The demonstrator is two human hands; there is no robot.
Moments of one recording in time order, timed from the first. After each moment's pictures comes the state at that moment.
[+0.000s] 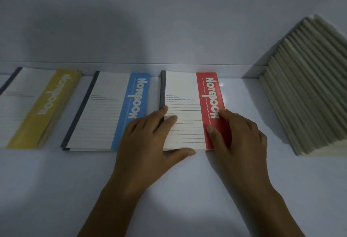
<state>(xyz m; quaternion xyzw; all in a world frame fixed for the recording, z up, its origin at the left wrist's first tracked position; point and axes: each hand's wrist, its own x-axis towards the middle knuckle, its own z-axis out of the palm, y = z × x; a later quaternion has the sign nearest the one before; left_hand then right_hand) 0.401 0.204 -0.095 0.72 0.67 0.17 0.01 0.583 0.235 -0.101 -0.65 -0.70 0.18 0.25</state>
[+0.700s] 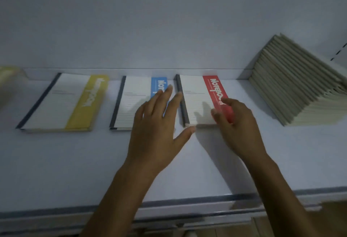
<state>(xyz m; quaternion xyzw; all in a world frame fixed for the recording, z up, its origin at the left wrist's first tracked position) 0.363 0.146 -0.062 0.73 0.62 0.28 -0.02 0.545 0.188 -0.069 -0.63 -0.67 0.20 0.33</state>
